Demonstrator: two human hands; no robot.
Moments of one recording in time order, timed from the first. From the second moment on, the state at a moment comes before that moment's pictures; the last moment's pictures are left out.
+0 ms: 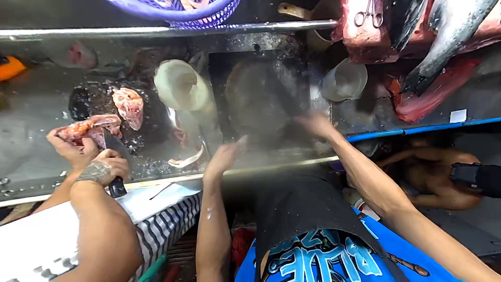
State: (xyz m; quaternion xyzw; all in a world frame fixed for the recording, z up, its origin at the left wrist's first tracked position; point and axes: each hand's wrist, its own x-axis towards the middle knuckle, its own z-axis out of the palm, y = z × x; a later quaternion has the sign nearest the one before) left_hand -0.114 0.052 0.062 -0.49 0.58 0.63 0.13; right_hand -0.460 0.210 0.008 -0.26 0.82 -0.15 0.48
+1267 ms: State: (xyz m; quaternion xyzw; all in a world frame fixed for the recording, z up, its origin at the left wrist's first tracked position) left_hand -0.214 0.060 -0.023 -0.32 0.90 0.26 0.12; right_hand -0.348 0.227 -0.034 -0.28 0.83 -0.20 0.44
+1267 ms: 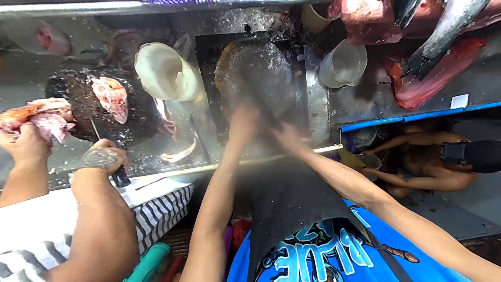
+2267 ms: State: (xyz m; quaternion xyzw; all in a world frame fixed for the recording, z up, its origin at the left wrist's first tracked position) left_hand -0.207 0.032 0.039 -0.39 0.74 0.55 -0.05; right_hand -0.405 0.279 -0.005 -0.22 0.84 -0.27 0.42
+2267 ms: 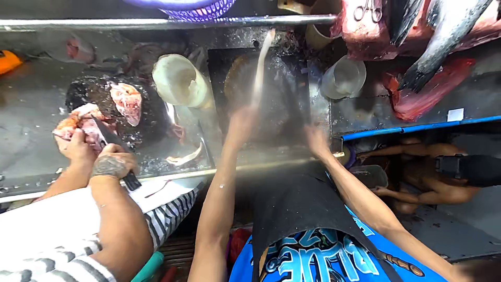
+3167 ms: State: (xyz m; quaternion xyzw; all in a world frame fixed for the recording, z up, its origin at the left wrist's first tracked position) left_hand -0.179 0.121 -0.021 -0.63 0.58 0.51 0.08; right_hand -0.392 0.266 0.027 -0.50 0.78 0.11 0.37
